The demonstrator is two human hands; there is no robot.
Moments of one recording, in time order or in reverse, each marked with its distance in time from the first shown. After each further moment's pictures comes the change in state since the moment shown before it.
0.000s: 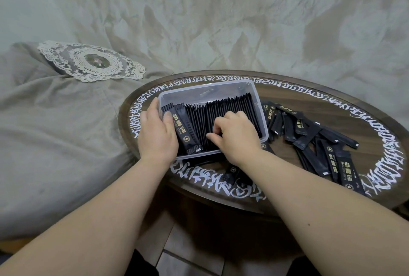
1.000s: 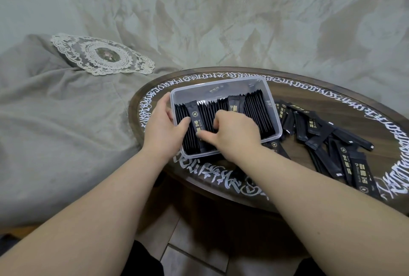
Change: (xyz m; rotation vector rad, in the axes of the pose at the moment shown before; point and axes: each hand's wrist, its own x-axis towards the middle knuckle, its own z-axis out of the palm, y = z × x) left_hand 0.008 -0.013 -0.013 -0.190 -0.157 0.014; right_hand 0.005 -0.038 -0.008 -0.023 -0.062 0.119
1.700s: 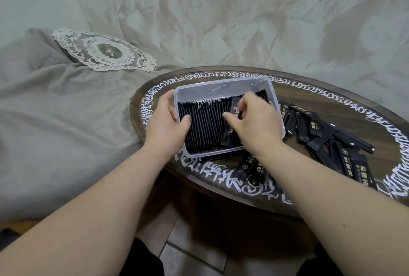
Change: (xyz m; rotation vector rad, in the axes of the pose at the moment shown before) left_hand -0.001 0.001 -0.002 0.044 0.006 -0.005; right_hand 0.003 0.029 -0.009 0.215 0.260 0.085
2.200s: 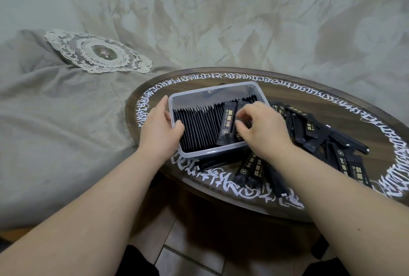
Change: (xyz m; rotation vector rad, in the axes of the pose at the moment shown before) left_hand 0.004 -0.004 -0.002 0.108 -0.077 -0.032; right_hand 0.000 0.023 -0.010 -0.087 -0.097 -0.143
